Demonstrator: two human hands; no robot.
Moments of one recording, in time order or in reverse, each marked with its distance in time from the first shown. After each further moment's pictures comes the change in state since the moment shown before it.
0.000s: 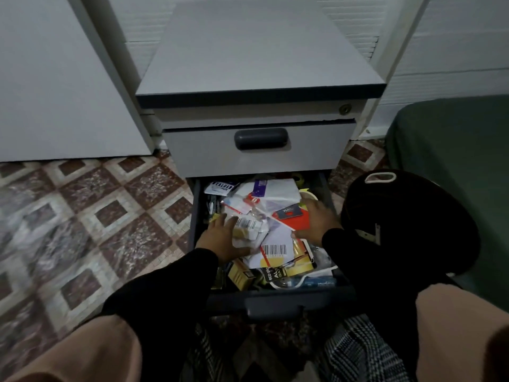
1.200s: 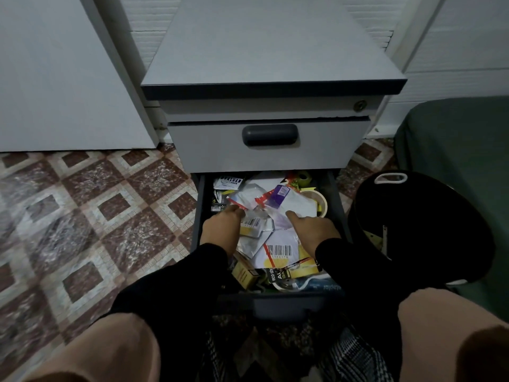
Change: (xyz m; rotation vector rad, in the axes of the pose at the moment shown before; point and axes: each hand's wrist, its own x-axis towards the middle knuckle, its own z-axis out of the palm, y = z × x) left_hand 0.012 0.005 -0.003 0.185 0.334 0.016; right_hand -0.003 -0.021 0.022 -0.631 0.001 -0.241
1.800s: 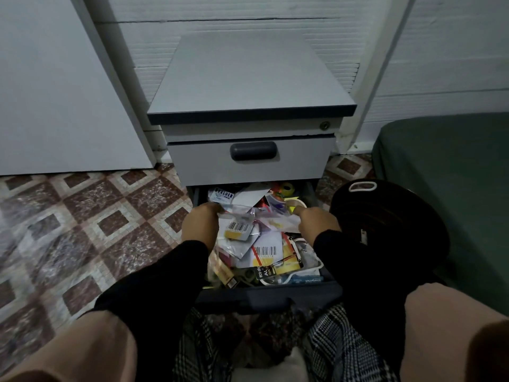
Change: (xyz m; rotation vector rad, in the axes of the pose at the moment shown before) left_hand -0.031 0.003 -0.055 -0.295 0.222 -0.143; right_hand -0.049 0.020 -0.050 0.221 0.097 0.205
